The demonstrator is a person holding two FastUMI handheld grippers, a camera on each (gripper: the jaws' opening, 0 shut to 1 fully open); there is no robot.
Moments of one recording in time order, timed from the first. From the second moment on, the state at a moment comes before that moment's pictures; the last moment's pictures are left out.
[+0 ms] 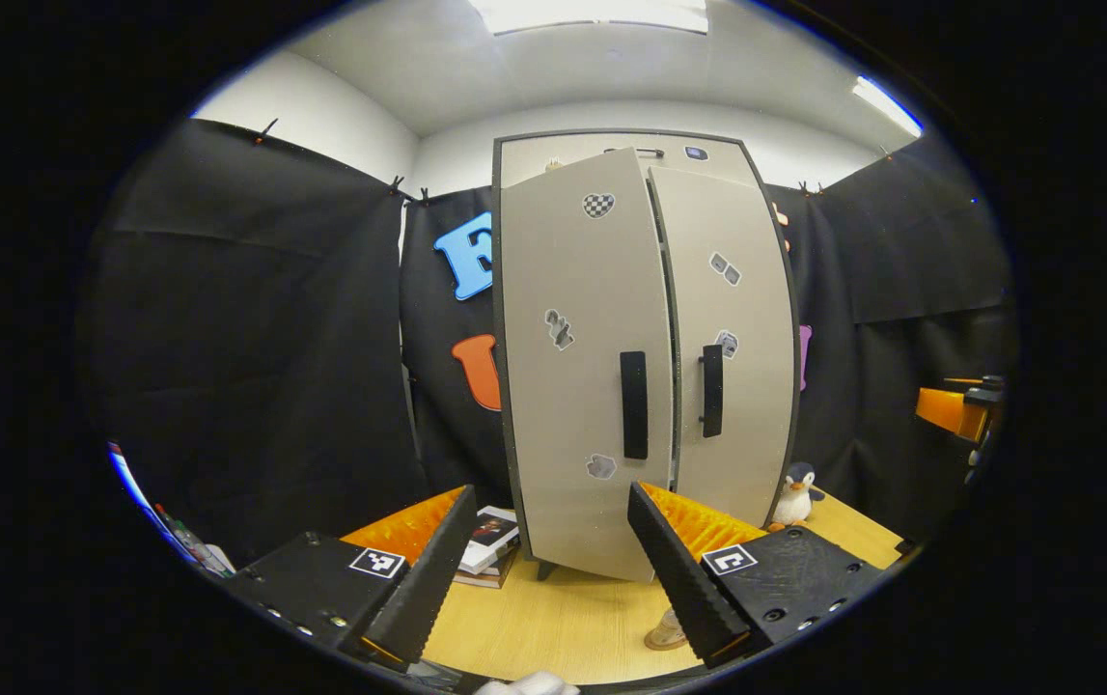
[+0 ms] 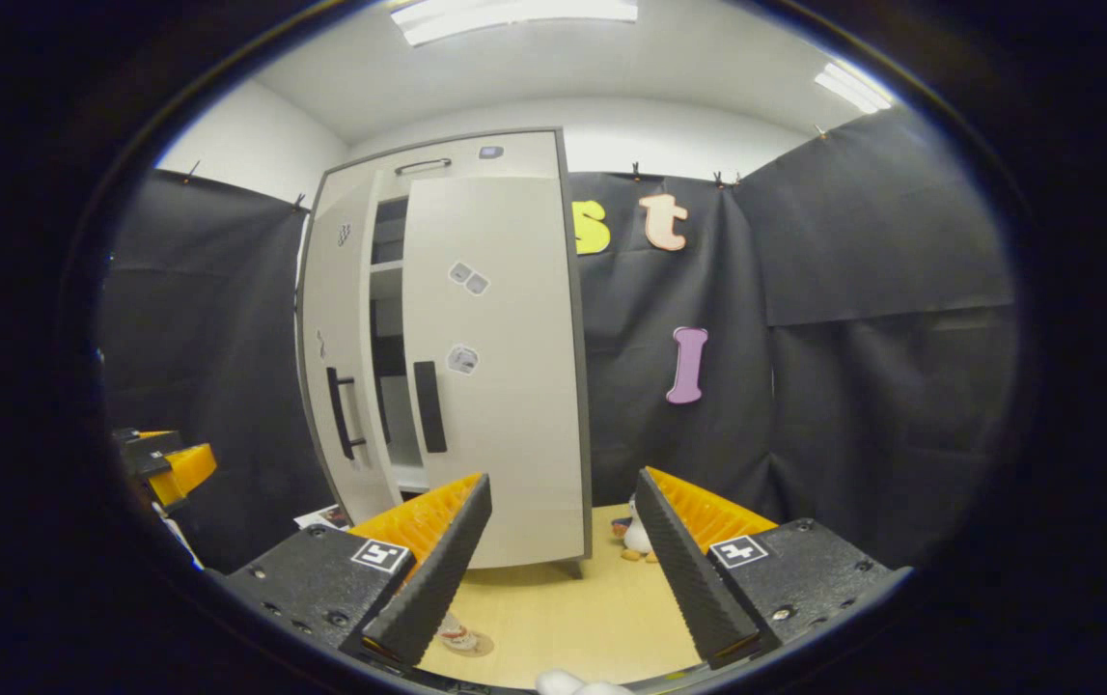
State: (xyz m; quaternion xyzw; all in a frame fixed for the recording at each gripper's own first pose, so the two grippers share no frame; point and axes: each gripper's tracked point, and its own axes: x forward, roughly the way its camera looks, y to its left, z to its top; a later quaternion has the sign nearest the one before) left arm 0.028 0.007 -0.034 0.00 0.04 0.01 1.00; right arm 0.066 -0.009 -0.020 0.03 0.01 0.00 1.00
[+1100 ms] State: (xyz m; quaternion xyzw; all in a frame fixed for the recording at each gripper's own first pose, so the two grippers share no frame) left arm 0.037 -0.001 -0.026 0.00 0.03 -0.02 1.00; right arm 0.057 0.001 -0.021 0.02 0.01 0.00 1.00
